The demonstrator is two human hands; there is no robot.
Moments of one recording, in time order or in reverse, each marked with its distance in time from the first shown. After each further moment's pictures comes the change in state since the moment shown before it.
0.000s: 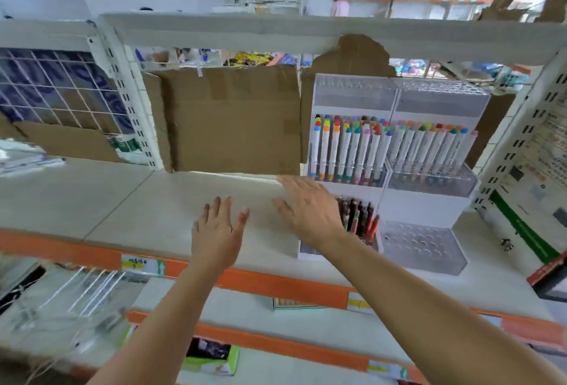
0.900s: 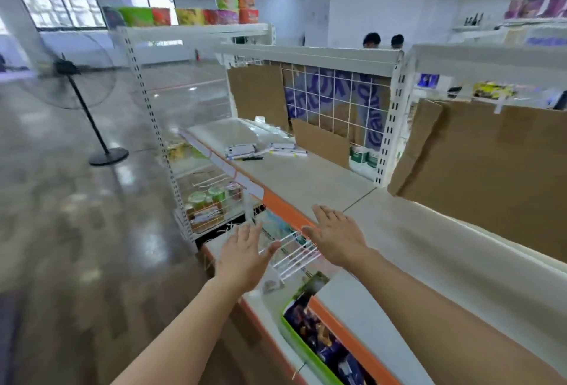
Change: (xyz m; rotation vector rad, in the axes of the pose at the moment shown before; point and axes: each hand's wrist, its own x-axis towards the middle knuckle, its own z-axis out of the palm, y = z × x) left_hand -0.093 -0.287 -0.174 0.294 -0.013 -0.487; right_hand 0.103 -0.307 0.156 0.043 -0.539 -0.420
